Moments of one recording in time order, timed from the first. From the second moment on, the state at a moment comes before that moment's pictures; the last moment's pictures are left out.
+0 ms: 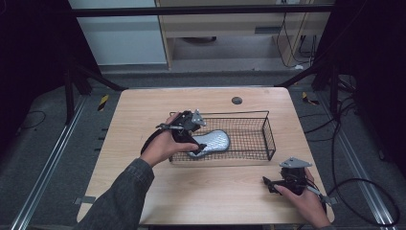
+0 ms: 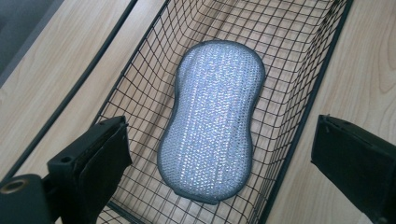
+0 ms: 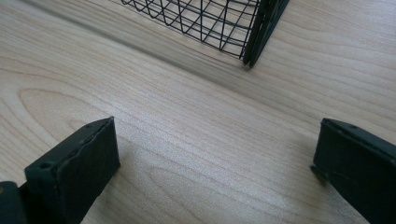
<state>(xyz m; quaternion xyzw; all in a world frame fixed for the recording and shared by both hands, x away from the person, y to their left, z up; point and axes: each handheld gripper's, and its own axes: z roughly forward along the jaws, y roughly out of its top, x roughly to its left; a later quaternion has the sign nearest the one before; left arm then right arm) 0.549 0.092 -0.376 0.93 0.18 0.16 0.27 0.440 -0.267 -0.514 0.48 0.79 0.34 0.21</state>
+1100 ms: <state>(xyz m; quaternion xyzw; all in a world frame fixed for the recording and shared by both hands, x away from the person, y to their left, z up) 0.513 0.204 -0.359 0.87 0.29 0.21 0.34 0.439 -0.267 -0.514 0.48 0.79 0.34 0.21</state>
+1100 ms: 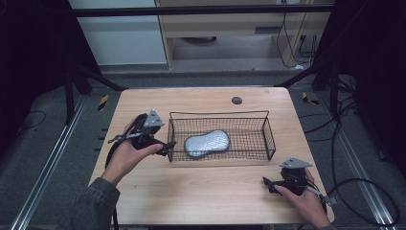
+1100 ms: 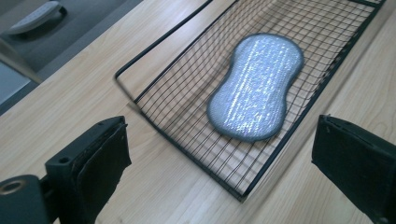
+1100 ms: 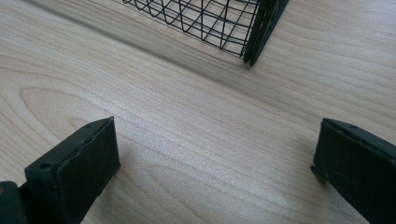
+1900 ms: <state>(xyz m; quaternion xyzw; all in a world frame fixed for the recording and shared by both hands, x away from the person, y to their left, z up) 0.509 0.294 -0.420 0.85 0.39 0.21 0.28 0.439 -0.267 -0.513 0.48 0.79 0.34 0.20</state>
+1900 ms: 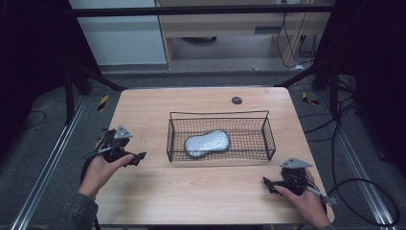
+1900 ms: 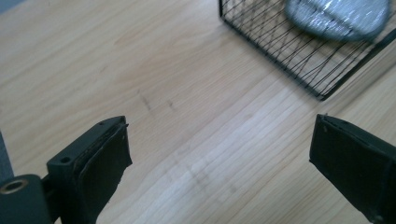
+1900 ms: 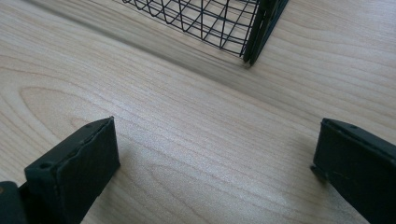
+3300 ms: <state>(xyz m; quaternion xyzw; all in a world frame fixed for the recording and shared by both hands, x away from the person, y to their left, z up) 0.559 0.307 -0.491 0.82 0.47 0.17 0.27 0.439 -0.267 -0.514 0.48 0.79 0.33 0.21</state>
